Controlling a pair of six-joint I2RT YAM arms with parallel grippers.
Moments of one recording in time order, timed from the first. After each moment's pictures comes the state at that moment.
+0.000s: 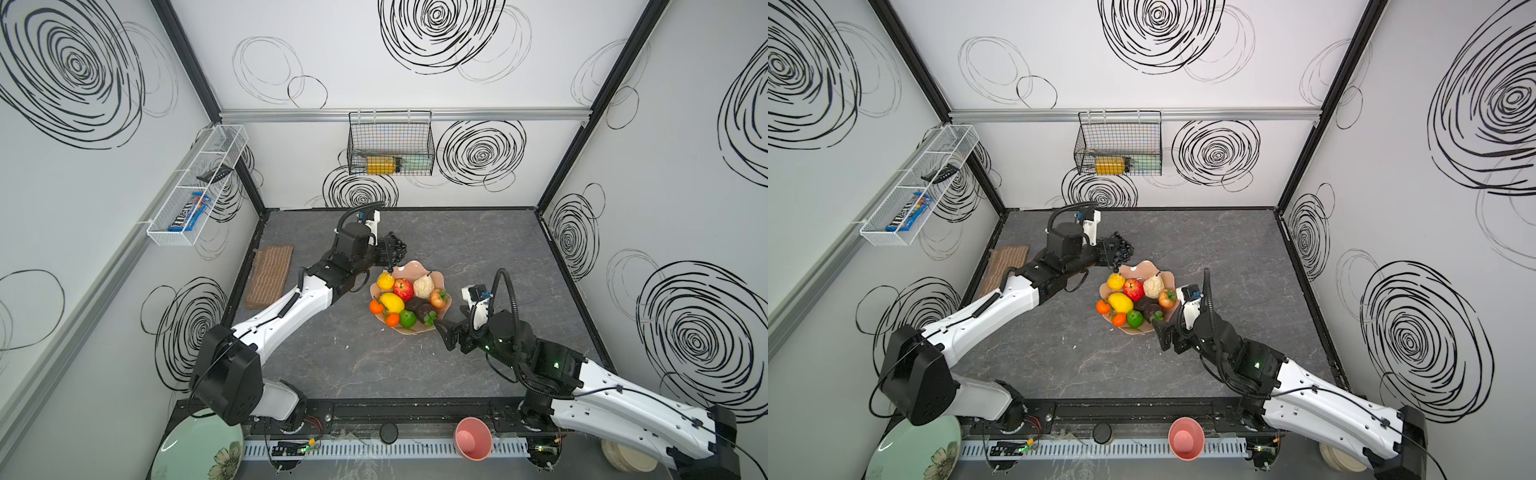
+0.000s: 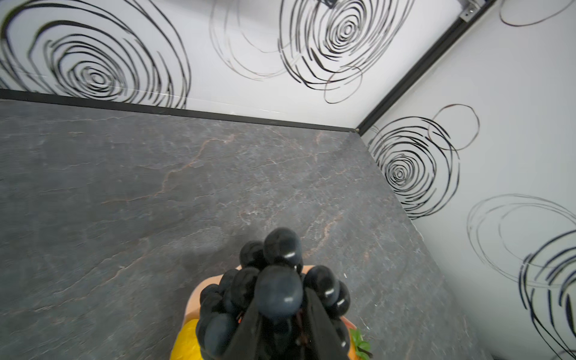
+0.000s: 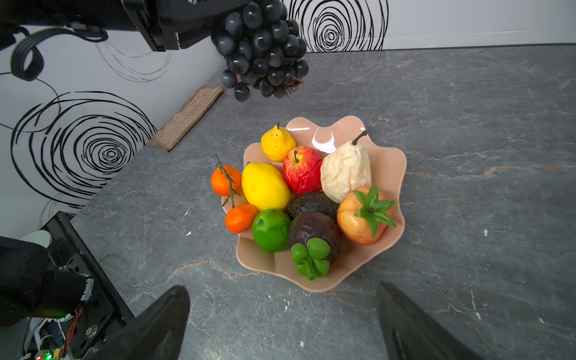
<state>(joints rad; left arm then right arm) -0.53 1.45 1.13 -0.10 0.11 -0.47 1.02 0.67 0.54 -0.31 0.29 0.49</state>
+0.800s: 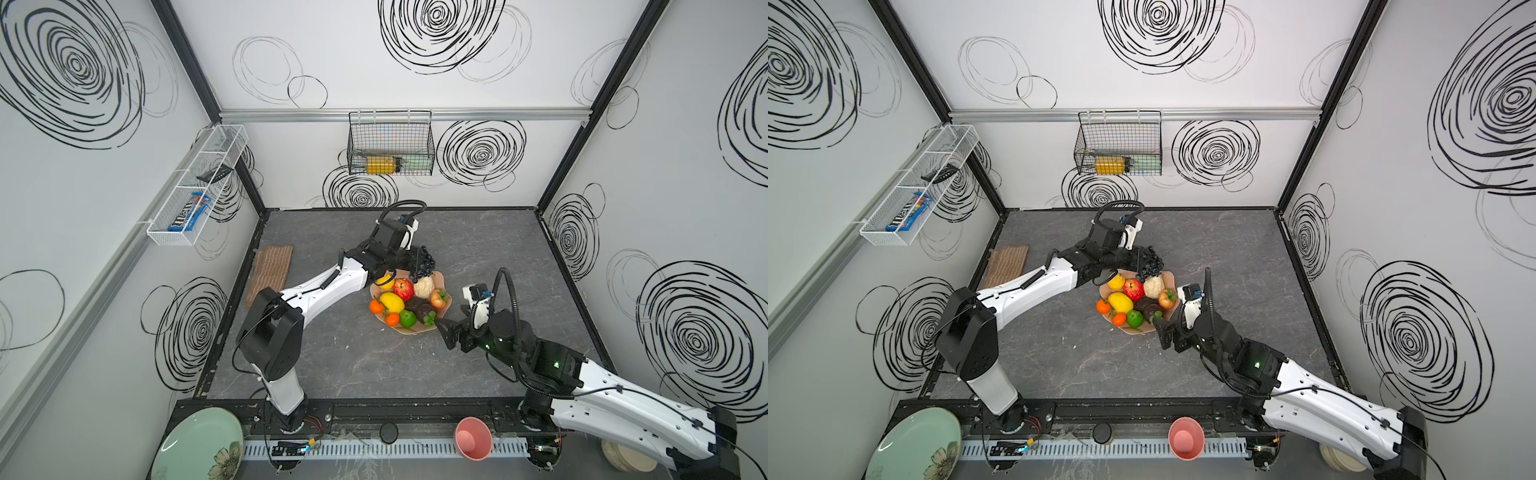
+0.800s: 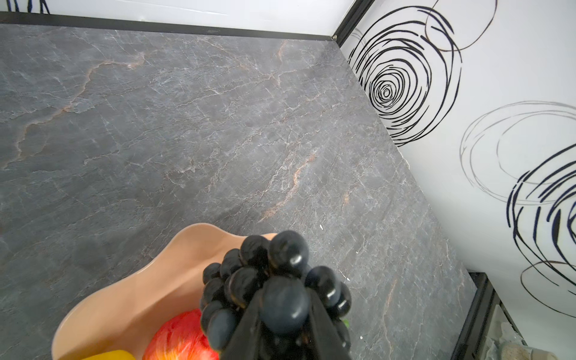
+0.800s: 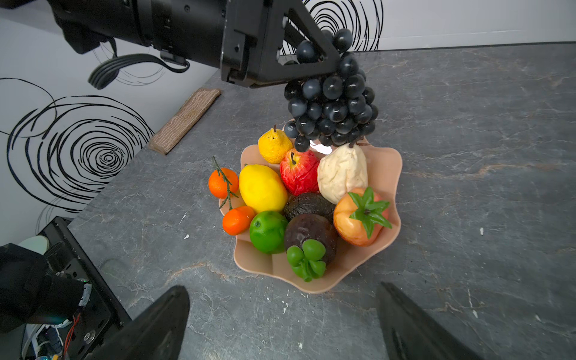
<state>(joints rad) -0.62 1.73 1.35 -0.25 0.23 -0.42 1.01 0.67 0.54 -0.31 0.29 0.50</state>
